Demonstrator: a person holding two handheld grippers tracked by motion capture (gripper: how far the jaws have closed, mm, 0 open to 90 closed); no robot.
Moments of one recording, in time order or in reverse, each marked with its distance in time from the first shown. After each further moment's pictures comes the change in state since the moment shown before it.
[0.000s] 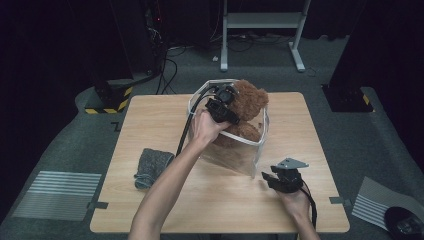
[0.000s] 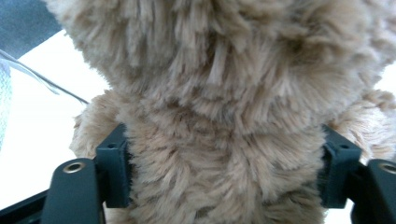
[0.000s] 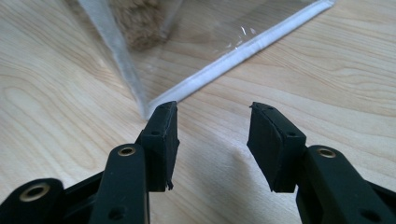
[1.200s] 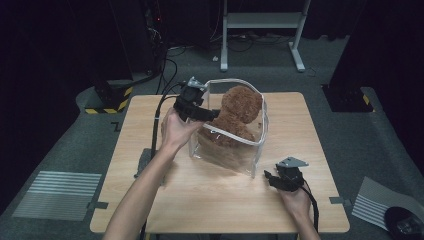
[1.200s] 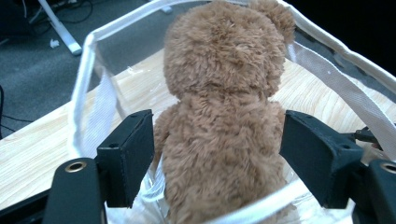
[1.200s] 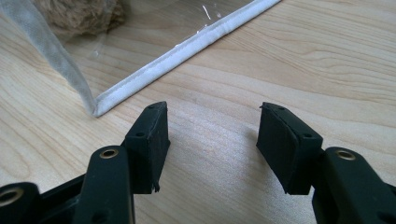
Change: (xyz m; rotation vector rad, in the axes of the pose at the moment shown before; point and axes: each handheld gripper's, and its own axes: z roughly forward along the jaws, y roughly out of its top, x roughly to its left) left arm 0.035 -0.058 -0.093 -0.312 -0.044 -0.001; right arm -0.012 -0.007 0.012 0.012 -0.073 0.026
